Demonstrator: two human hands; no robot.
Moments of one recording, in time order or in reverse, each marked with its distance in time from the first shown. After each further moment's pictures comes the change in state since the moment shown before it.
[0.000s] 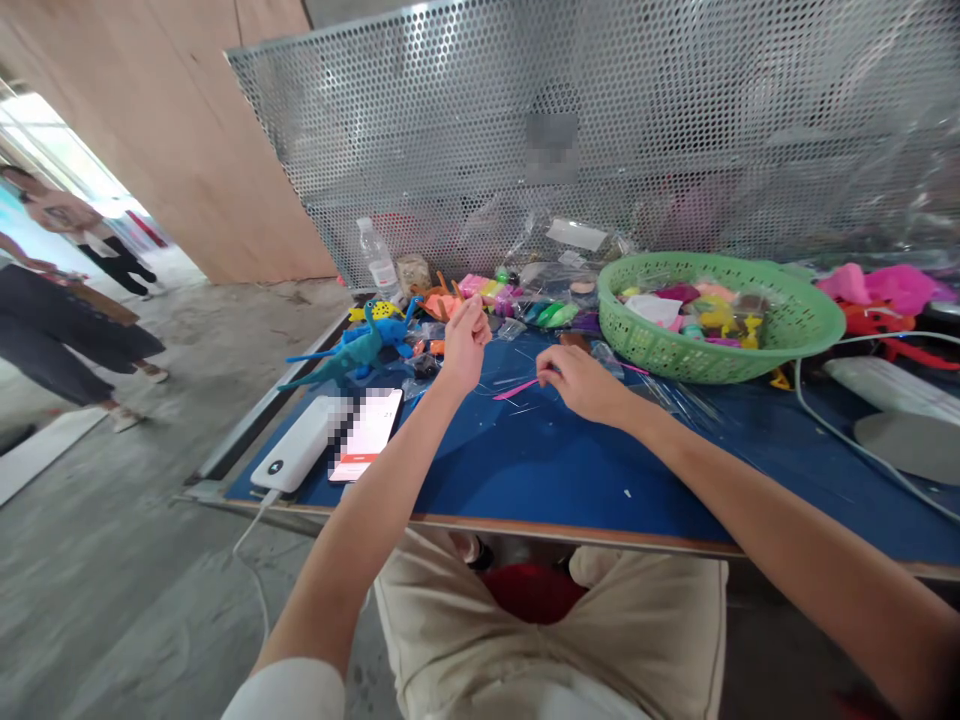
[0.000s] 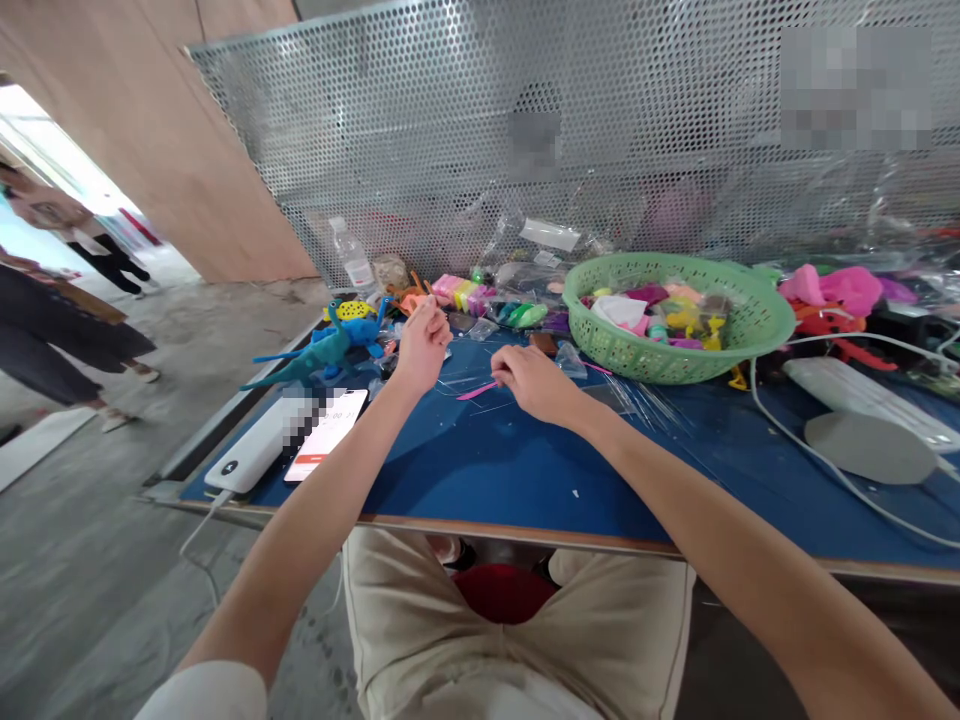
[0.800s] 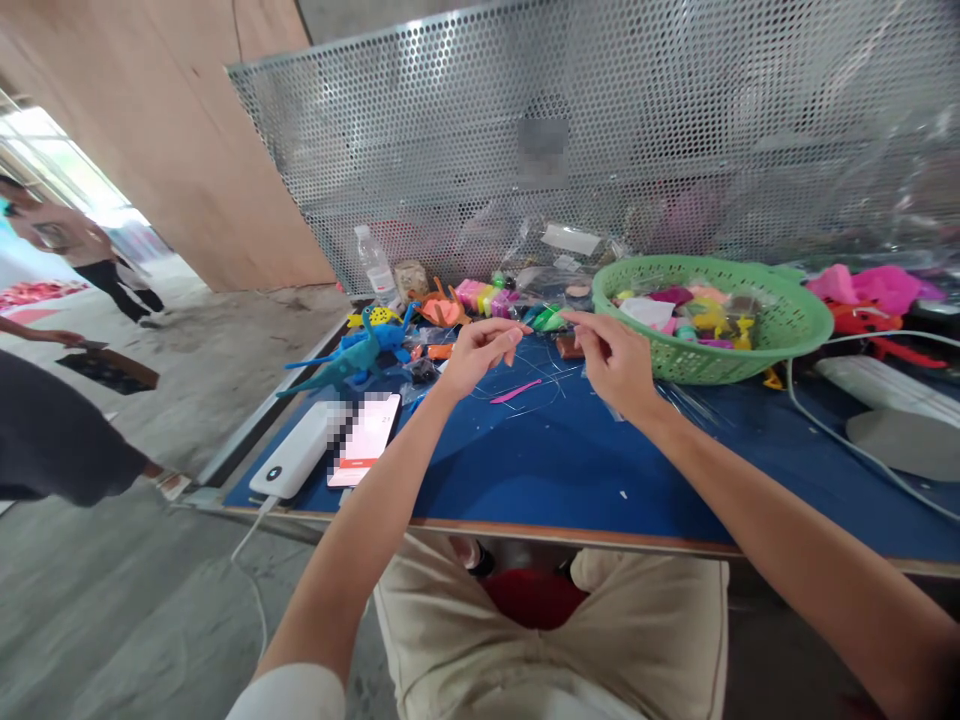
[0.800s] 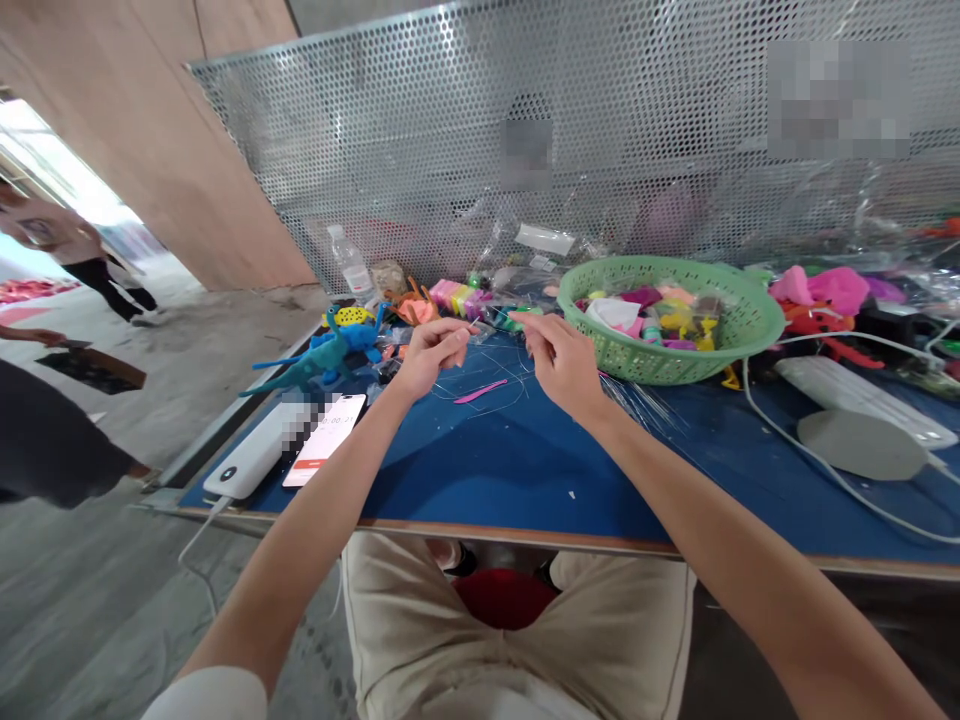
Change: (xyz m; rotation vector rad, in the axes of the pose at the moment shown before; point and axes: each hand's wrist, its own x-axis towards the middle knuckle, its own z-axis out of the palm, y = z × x) left_hand -0.020 0.014 0.005 0.514 -0.447 0.068; right_hand -0.002 -0.013 -0.031 -0.050 0.599 0.073
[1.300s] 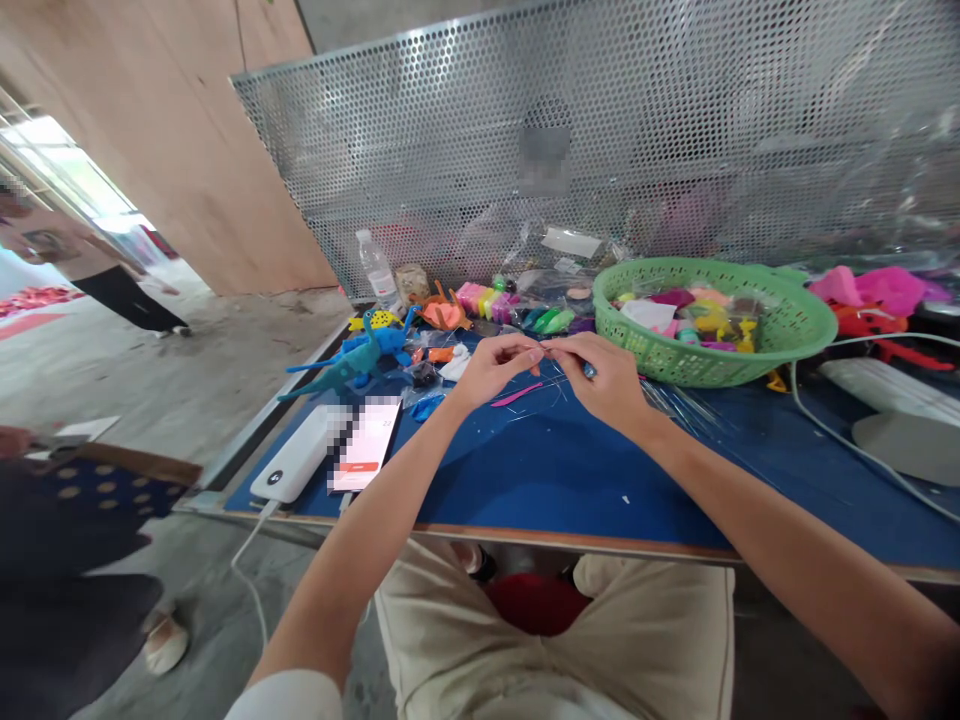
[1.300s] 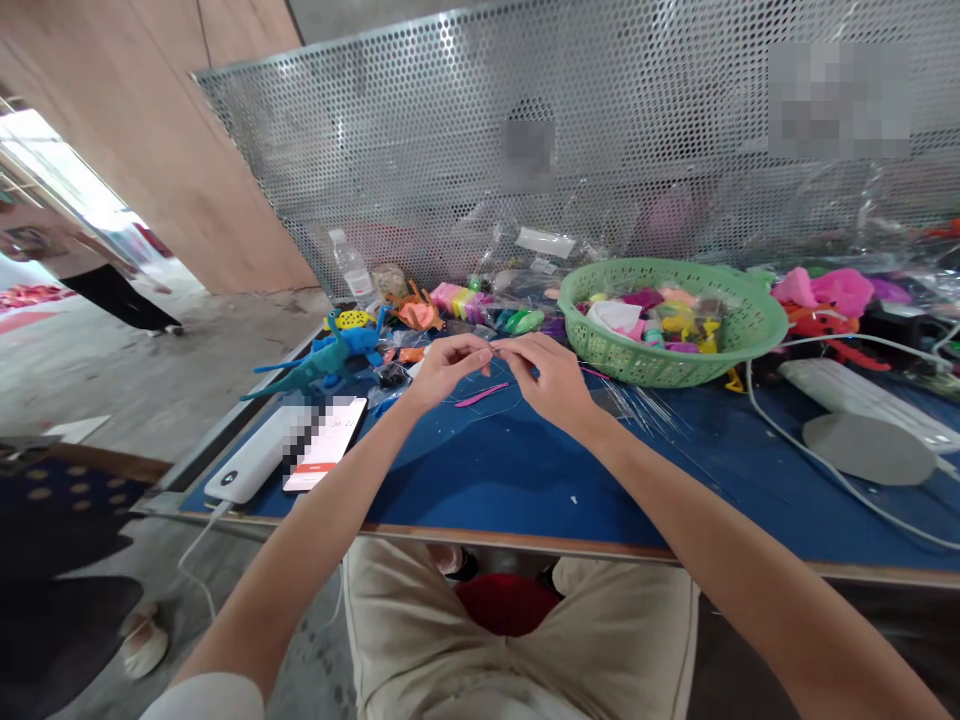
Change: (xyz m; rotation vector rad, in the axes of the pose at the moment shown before) left_hand -0.003 -0.003 0.017 0.094 -0.108 -0.023; right_hand -0.007 -0.010 0.007 0.079 -0.097 -0.089
